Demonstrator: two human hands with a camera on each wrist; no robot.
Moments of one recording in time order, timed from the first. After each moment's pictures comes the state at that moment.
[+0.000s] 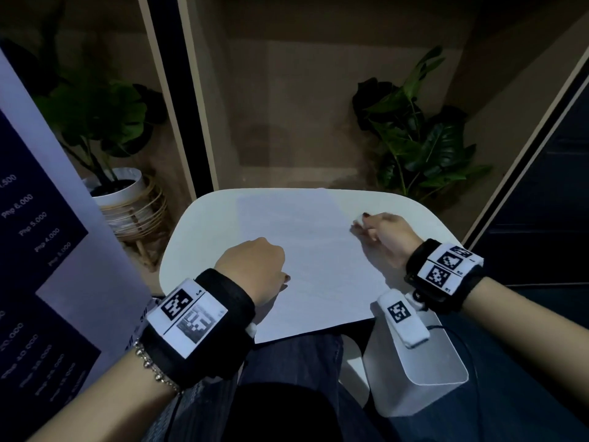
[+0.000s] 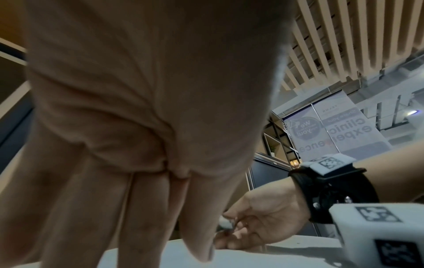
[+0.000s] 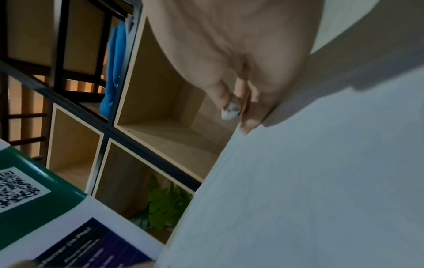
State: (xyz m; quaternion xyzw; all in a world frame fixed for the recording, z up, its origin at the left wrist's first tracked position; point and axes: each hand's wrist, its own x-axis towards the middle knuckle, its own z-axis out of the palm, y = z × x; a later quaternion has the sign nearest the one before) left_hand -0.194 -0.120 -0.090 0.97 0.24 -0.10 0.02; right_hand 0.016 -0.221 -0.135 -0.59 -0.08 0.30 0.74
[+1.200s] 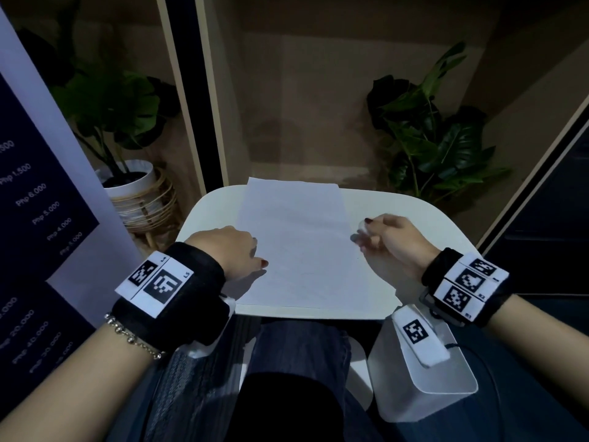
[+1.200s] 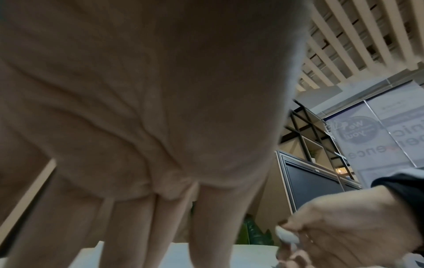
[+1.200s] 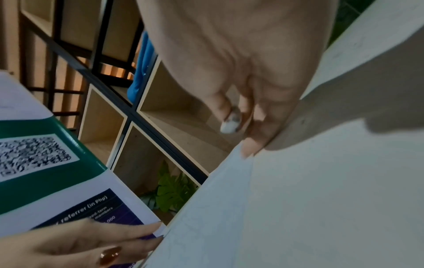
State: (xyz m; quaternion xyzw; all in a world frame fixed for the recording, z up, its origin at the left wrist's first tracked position) left_hand -0.200 -0.061 -0.094 0.94 0.29 -0.17 0.04; right_hand 0.010 -0.227 -0.134 -0.66 -0.18 0.32 0.66
